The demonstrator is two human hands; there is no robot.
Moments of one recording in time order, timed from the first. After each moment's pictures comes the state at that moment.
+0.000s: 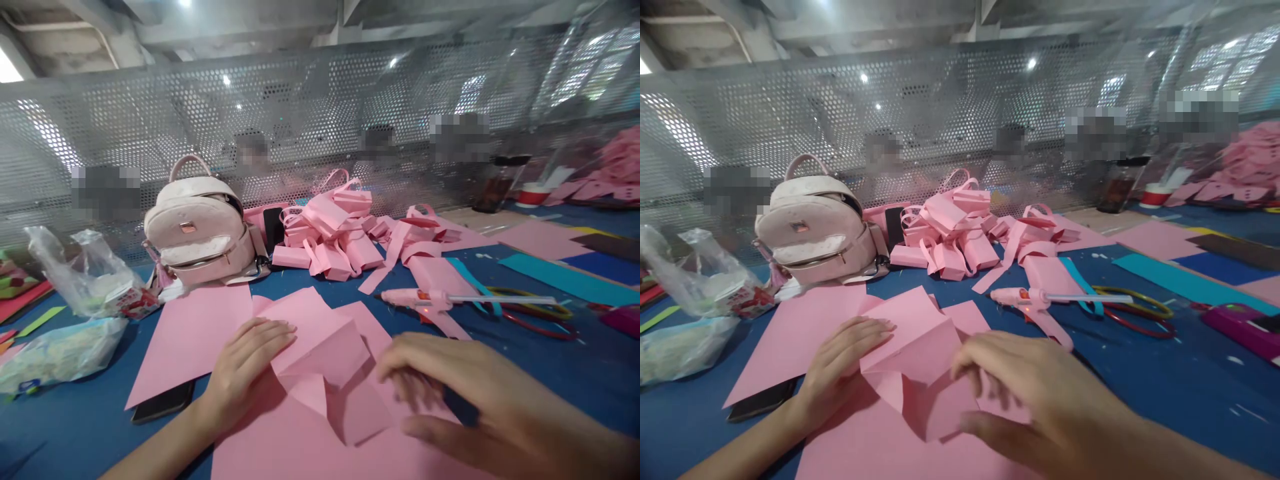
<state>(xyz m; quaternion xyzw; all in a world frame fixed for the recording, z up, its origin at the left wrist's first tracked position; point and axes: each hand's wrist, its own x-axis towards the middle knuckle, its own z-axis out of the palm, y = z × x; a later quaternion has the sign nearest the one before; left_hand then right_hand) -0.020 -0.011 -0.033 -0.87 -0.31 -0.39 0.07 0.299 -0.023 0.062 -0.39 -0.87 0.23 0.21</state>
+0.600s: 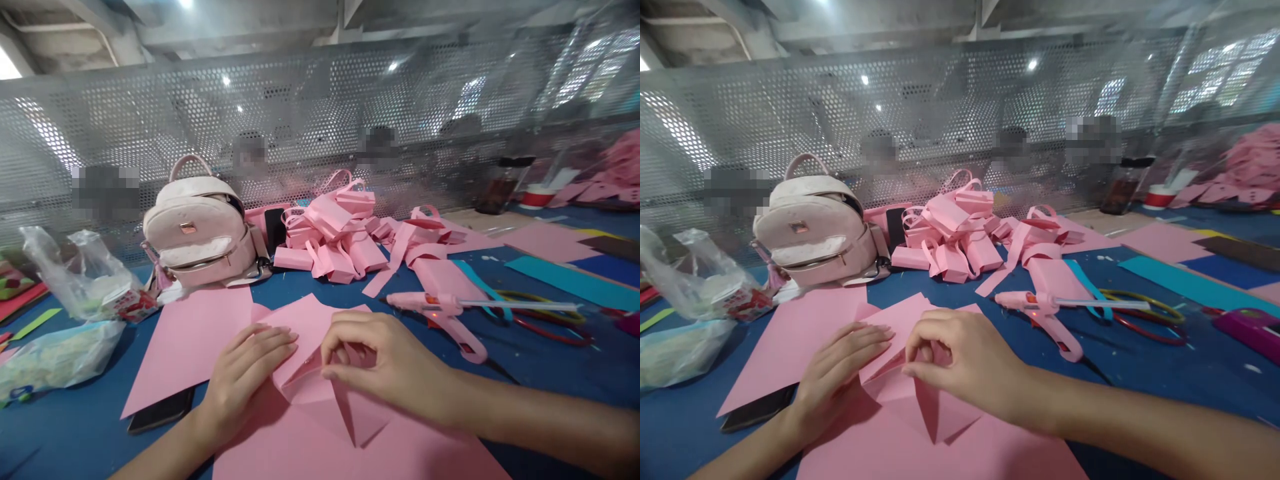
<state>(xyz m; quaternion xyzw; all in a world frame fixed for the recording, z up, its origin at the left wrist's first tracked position) -0.024 -0.013 -0.032 -0.87 -0.30 -0.39 0.08 0.236 0.023 0.055 -0.30 -0.88 0.27 0.25</state>
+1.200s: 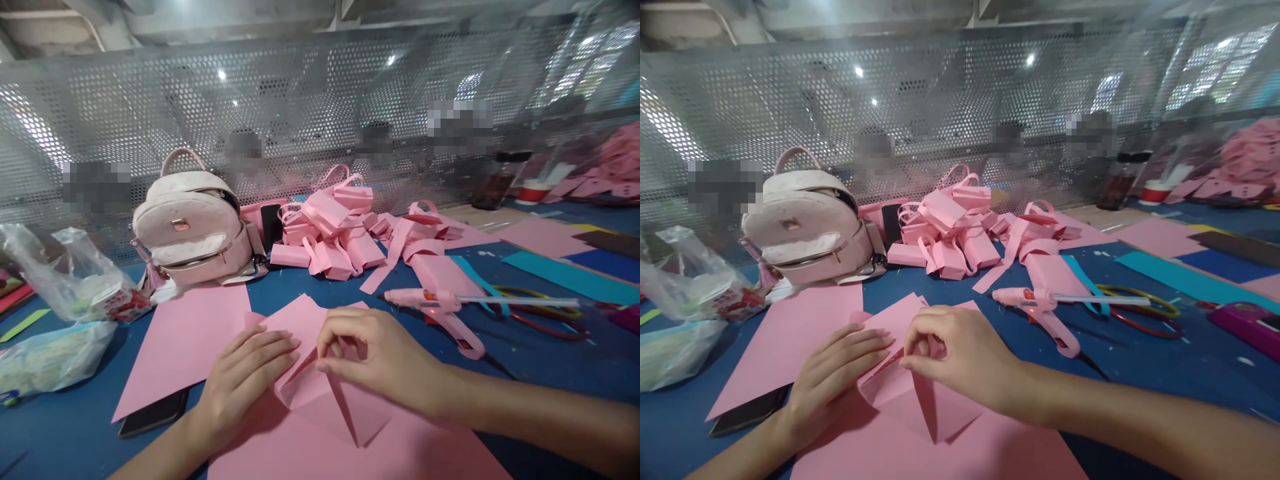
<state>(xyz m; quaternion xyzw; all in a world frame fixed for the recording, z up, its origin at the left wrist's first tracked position) -0.026 -0.013 -0.034 -0.89 -0.27 -0.35 0.08 0.232 0.028 0.048 -0.33 -0.87 0.28 0.23</state>
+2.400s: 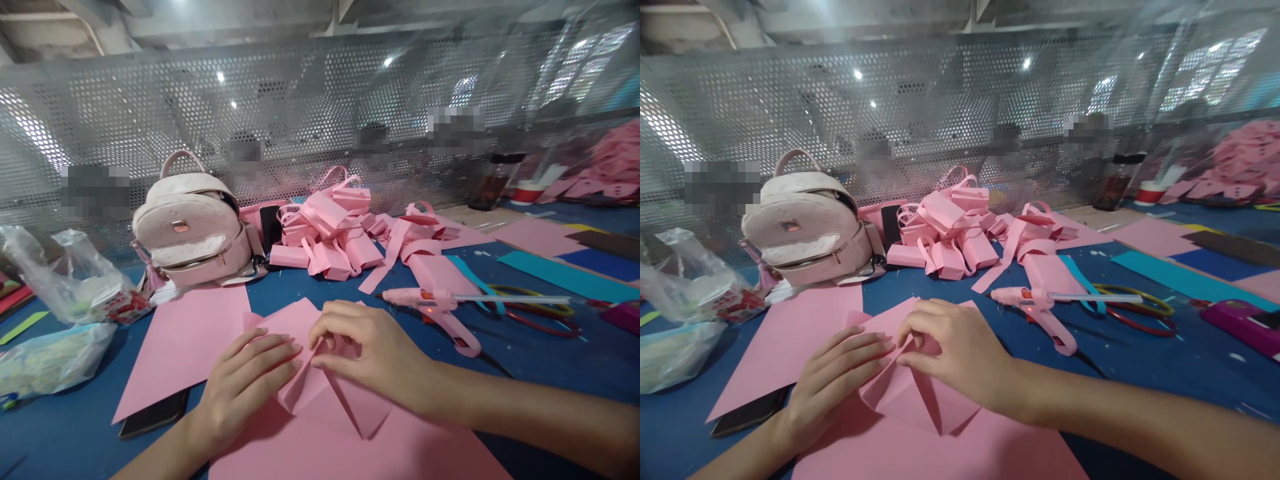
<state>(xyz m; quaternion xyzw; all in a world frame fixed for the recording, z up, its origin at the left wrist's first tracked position) -0.023 -0.016 -0.029 -0.90 -0.24 -0.35 0.12 0.230 0.028 0.043 -0.29 -0.88 0.24 0.30</state>
